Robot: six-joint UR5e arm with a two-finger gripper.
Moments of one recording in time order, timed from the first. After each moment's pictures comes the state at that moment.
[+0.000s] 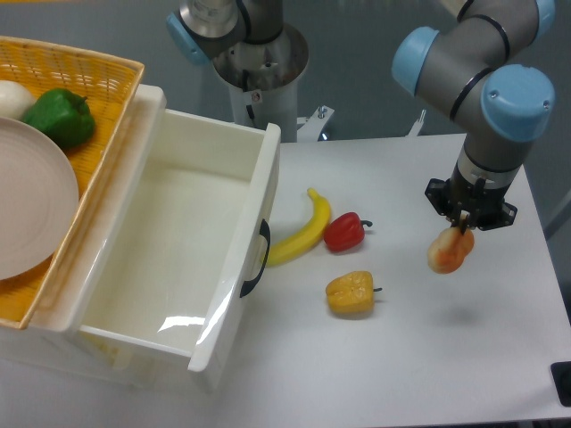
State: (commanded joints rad) arm 2.75 -1.98 -1.35 -1.32 1.58 1.18
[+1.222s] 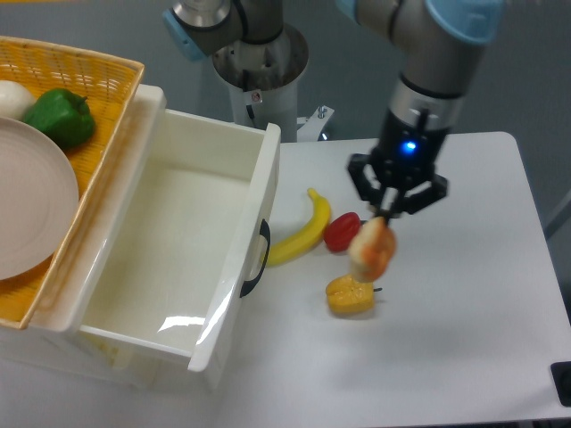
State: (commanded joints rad) arm 2.57 -1.70 -1.43 -1.34 1.12 0.74
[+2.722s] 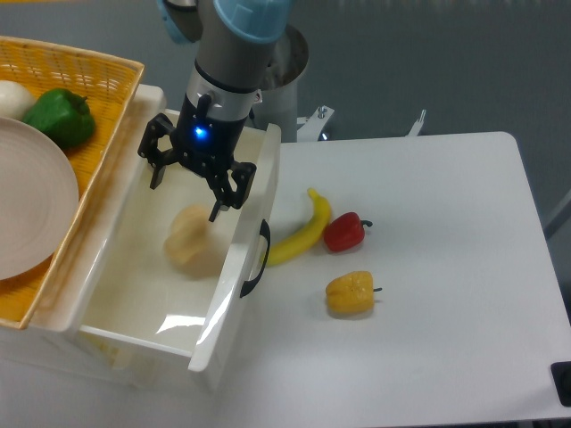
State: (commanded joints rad) arm 2.33 -1.66 -1.54 -1.33 1.11 0.68
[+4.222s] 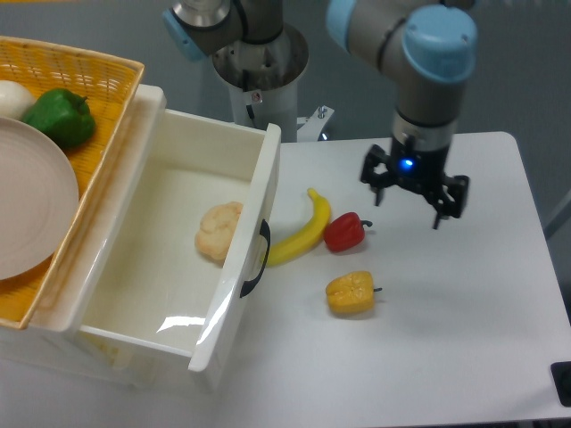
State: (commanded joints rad) arm 2.75 -1.91 -1.51 -1.20 1.57 1.29
